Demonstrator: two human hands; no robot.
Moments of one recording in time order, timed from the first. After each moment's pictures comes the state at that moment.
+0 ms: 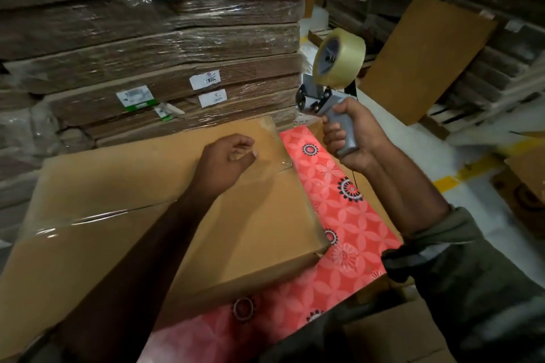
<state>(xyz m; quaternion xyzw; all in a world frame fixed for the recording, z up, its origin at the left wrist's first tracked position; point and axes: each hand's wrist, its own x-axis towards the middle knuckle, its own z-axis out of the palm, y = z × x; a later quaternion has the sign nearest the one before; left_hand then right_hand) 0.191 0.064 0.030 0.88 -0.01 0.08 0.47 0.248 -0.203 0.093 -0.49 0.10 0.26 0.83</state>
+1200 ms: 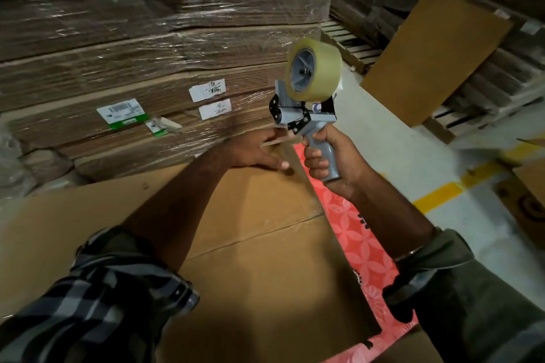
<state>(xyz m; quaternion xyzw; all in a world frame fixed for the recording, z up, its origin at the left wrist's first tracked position) 0.406 0.106 -0.017 0.88 -0.18 -0.20 0.40 0.344 -0.117 0.038 -0.50 0.05 0.29 0.81</state>
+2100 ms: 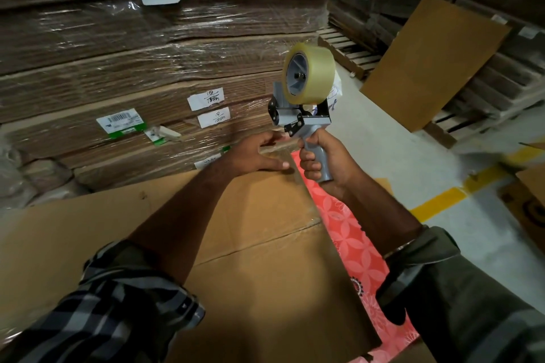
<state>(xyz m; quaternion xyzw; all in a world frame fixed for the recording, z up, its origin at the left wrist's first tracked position) 0.412 0.100 -0.036 0.84 -0.13 -0.12 0.51 0.359 -0.112 0.031 -0.54 0.06 0.24 0.80</state>
